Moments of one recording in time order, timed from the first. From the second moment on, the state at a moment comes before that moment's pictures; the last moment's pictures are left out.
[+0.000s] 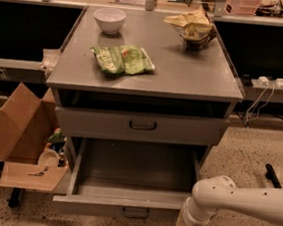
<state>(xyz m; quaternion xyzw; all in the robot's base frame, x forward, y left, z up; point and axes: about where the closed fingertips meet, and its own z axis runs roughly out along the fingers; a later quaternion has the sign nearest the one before) 0.398 -0.203 0.381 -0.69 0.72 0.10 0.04</state>
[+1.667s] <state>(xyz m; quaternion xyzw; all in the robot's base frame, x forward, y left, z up) 0.397 -0.203 0.381 -0.69 0.72 0.10 0.03</state>
